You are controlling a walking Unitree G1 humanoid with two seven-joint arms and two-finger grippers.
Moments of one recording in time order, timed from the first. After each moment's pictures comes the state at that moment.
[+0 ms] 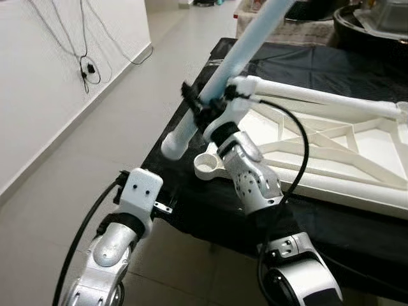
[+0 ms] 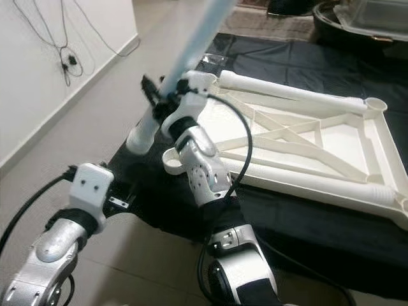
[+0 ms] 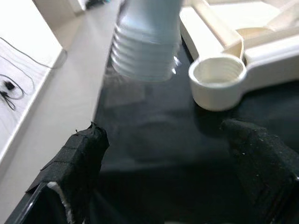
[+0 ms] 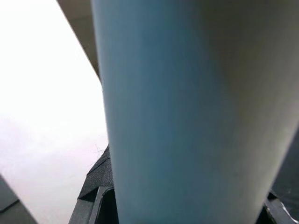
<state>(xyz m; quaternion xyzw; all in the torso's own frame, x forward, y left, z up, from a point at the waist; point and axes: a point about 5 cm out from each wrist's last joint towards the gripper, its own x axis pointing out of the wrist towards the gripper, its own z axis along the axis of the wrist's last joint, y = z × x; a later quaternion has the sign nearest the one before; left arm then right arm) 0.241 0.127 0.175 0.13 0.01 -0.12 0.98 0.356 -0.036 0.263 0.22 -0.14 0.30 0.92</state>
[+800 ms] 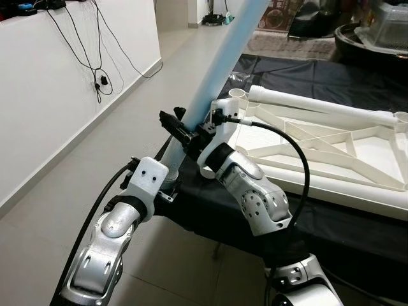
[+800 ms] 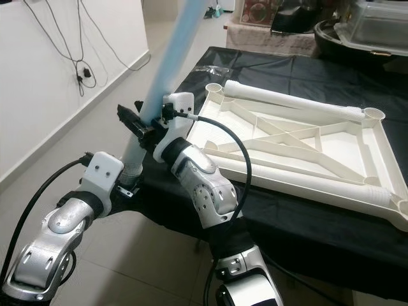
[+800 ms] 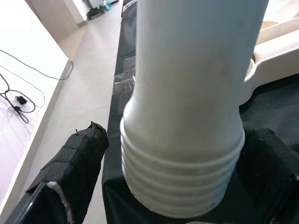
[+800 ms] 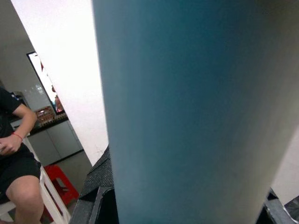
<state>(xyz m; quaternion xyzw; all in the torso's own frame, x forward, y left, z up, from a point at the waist) 0.279 0.130 0.176 0.17 0.01 -0.14 0.97 0.328 -0.026 0.247 0.19 -0.10 0.41 0.89</state>
